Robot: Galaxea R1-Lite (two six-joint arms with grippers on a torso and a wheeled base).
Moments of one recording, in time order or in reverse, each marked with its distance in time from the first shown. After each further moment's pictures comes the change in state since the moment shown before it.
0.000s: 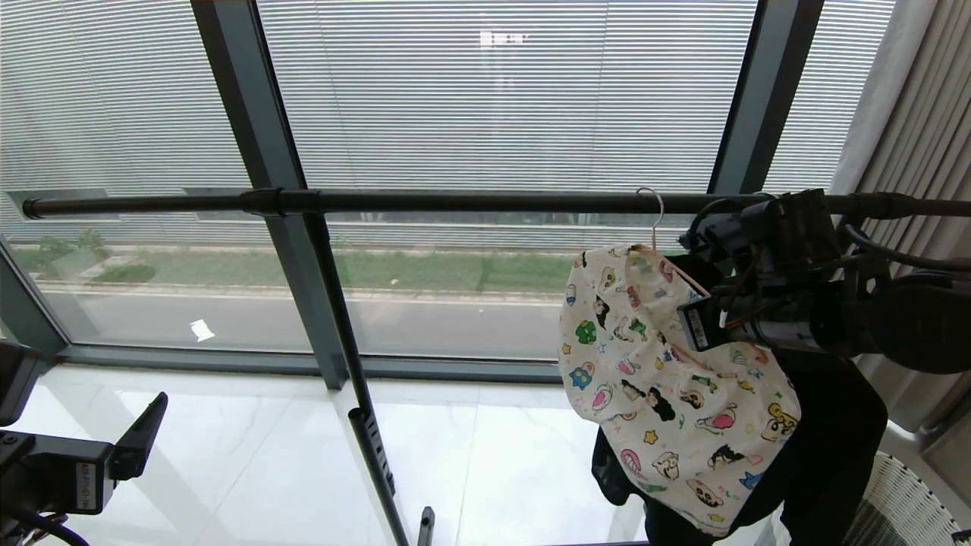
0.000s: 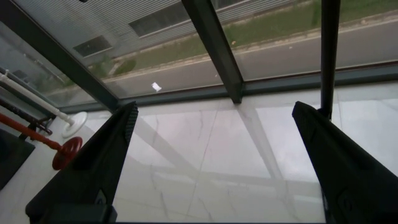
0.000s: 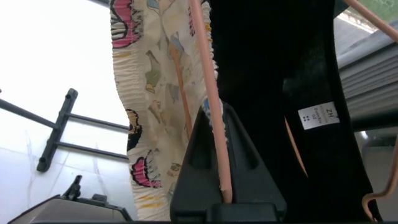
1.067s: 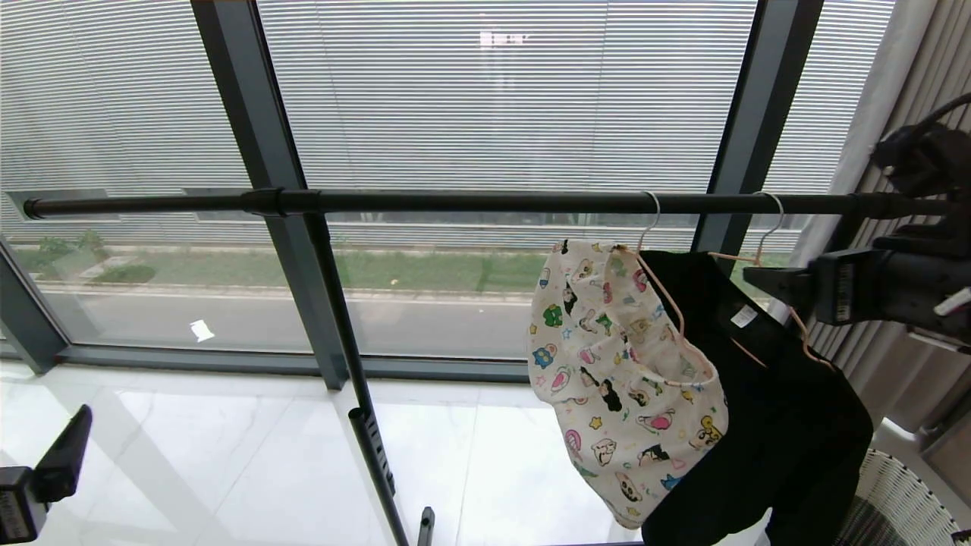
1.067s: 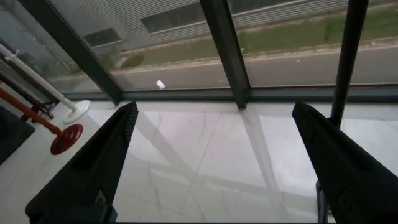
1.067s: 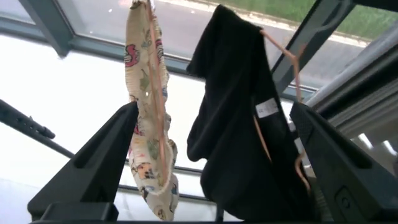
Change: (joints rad) left arm 0.068 -0.164 0.063 0.001 0.080 -0.059; right arm 0.036 -0.444 0.134 0.051 -0.046 0.083
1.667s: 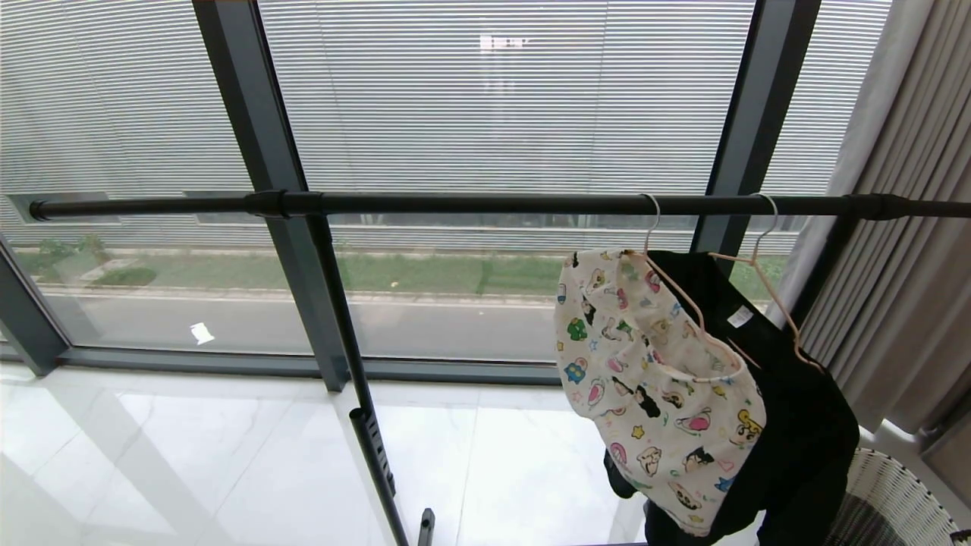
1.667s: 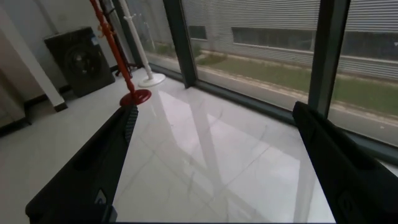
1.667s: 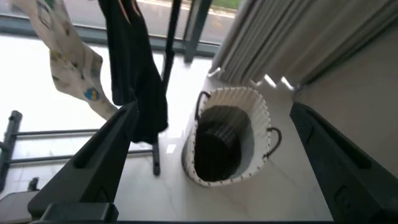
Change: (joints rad) left arm 0.103 -0.620 0.168 0.311 0.317 -0.031; right arm -0.281 -0.911 0.201 0.777 -0.094 -0.087
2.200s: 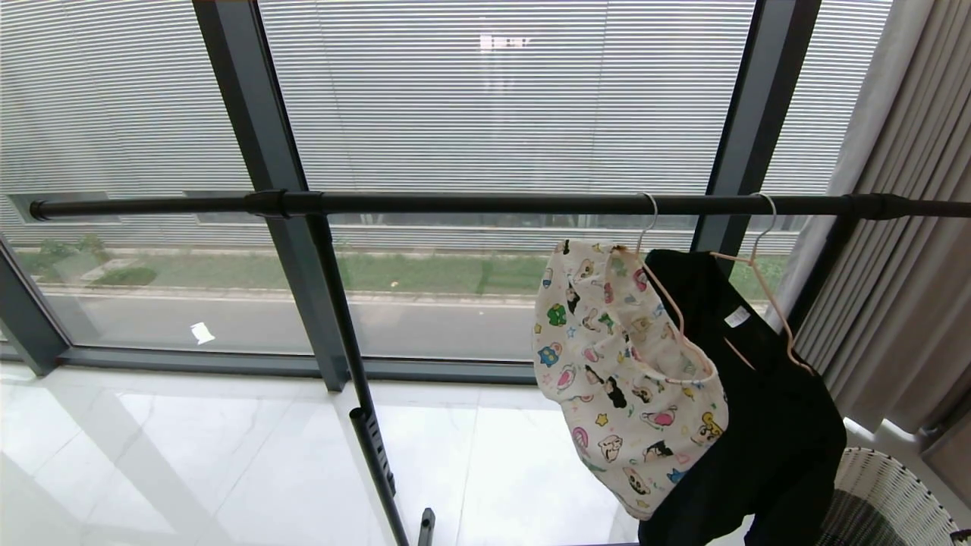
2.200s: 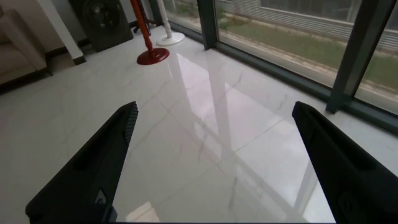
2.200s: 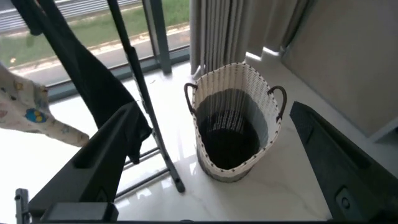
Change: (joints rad) left arm 0.006 -0.071 0.014 0.225 0.062 -0.176; right arm -0.182 -0.296 0.529 -0.373 -0.062 0.224
